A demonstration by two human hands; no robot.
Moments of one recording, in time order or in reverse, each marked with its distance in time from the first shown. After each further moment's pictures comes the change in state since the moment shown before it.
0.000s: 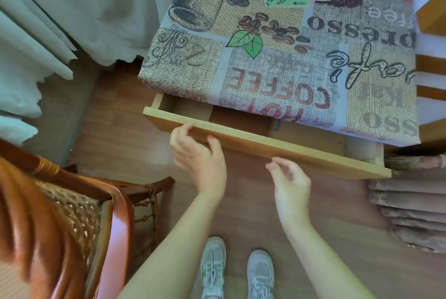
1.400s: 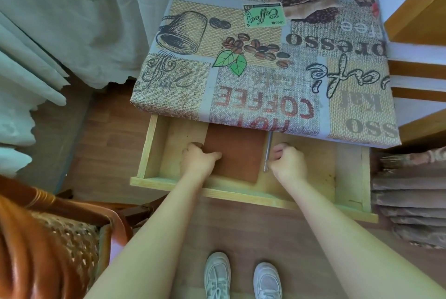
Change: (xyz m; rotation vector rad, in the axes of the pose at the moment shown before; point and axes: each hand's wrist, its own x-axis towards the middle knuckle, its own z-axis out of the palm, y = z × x) left_hand 0.058 -0.014 0.023 0.196 -0.737 -0.367; right_hand 0.090 -0.009 0.004 -0.708 -0.105 -0.023
